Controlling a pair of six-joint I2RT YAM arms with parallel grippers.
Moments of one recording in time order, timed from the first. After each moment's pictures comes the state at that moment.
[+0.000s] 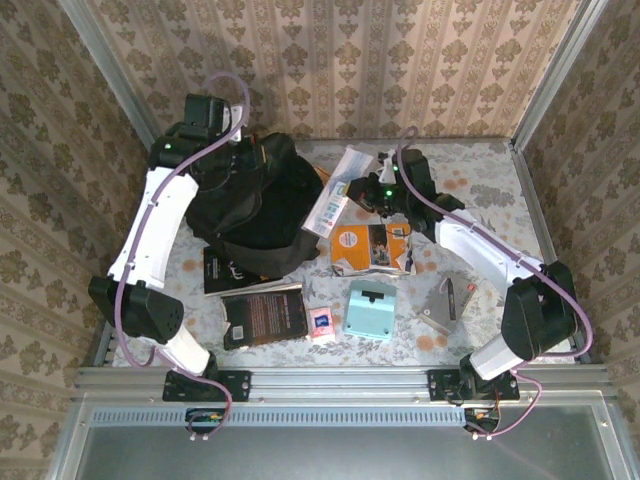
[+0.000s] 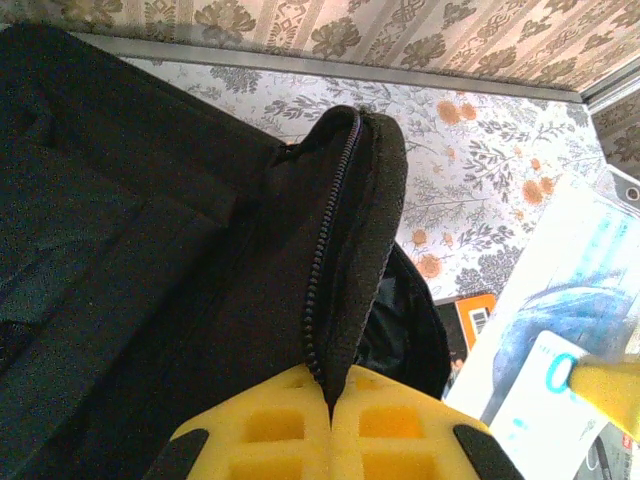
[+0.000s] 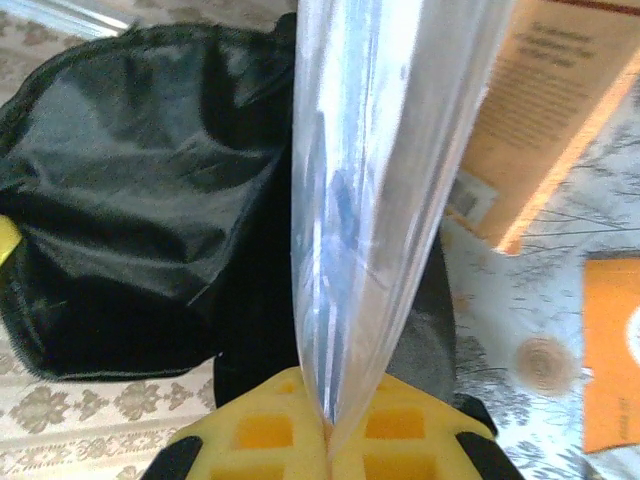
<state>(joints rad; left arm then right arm) -0.31 1.63 1.87 -0.98 0.26 -0.32 0.43 1.54 1.22 -0.15 -0.42 0.92</state>
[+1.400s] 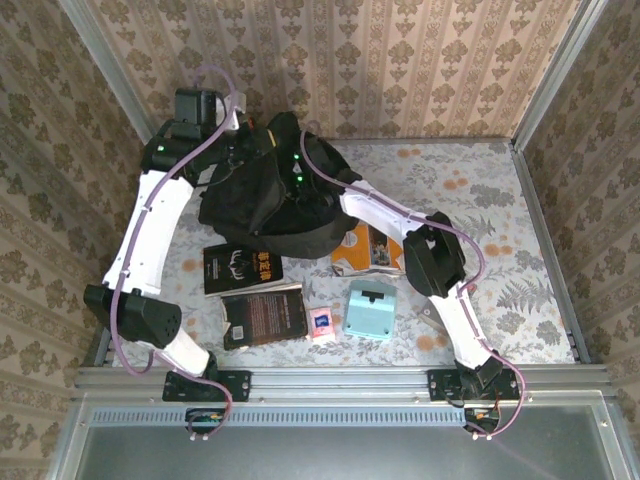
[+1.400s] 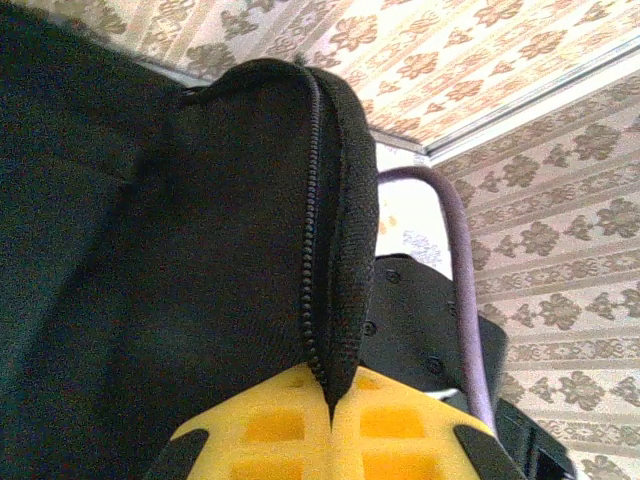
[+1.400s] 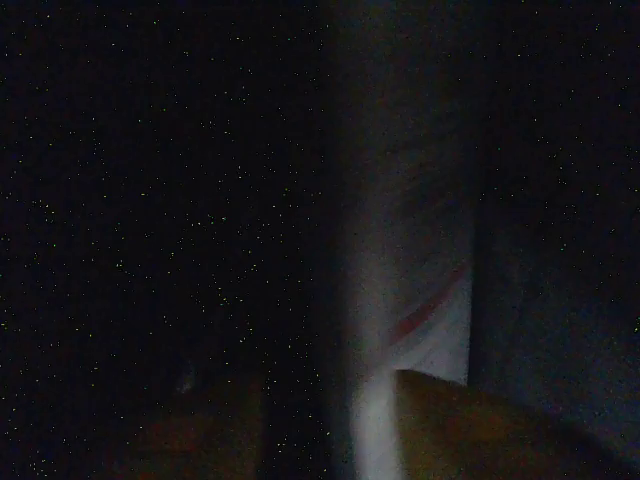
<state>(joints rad) -0.31 1.60 1.89 -0.87 0.48 -0.58 0.66 2.30 2.06 -0.28 -0.32 1.07</state>
